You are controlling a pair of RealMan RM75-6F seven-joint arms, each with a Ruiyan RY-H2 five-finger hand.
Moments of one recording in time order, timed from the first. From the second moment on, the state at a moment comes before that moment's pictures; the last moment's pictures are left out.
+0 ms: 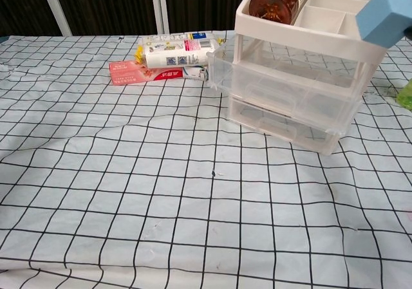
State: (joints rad) left arm -0.09 -1.16 -0.05 -1.60 1.53 1.53 0.04; right arm 0.36 -1.06 0.23 -2.27 -1.11 1.27 -0.16
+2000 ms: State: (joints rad) left arm -0.08 -1.16 -0.04 -1.59 1.54 1.54 0.05; right arm 0.32 -1.11 0.00 -2.32 -1.33 1.19 -0.10
